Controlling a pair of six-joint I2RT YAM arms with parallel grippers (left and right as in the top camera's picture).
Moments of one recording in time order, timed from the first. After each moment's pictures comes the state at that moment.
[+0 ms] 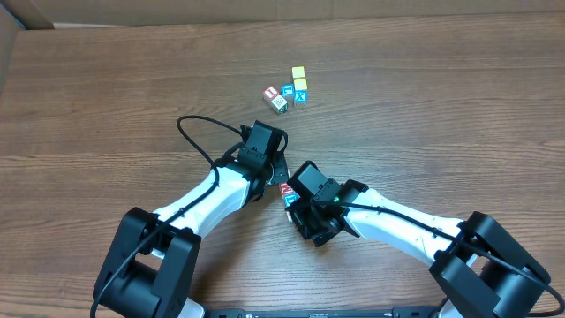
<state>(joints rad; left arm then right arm) -0.46 1.70 0.89 -0.31 -0.04 -0.63 0.84 1.73 0.94 -0.47 -0.25 1.84</state>
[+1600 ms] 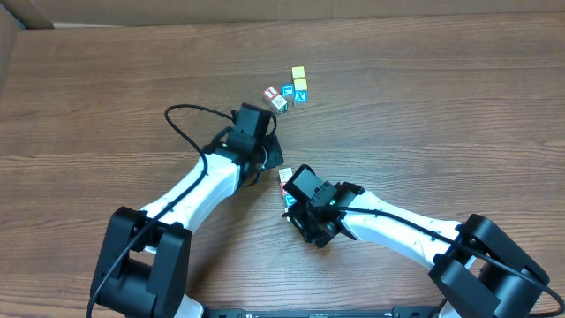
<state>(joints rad) -0.37 1.70 1.00 -0.38 0.03 -0.62 0.87 1.73 0.96 -0.51 -0.19 1.74</state>
